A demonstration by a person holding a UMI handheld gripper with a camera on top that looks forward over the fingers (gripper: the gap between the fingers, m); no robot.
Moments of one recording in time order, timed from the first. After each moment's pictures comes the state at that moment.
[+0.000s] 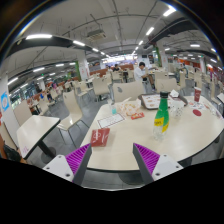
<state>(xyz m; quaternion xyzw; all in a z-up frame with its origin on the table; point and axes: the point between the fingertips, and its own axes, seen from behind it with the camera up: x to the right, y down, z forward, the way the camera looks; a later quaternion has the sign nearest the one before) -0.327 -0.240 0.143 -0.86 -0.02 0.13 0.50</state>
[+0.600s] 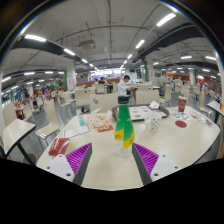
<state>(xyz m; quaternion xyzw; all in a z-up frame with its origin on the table) -0.202 -0.167 0.100 -0.82 0.02 0.04 0.57</state>
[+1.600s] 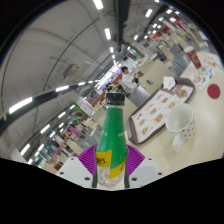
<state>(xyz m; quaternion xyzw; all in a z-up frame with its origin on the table) -0.180 0.038 0.151 -0.75 0.19 0.36 0.52</state>
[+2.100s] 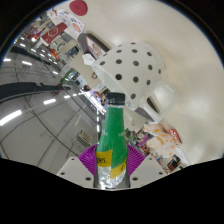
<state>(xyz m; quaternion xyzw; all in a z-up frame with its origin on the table) -0.117 0.098 0.169 -0.38 0.58 0.70 0.19</state>
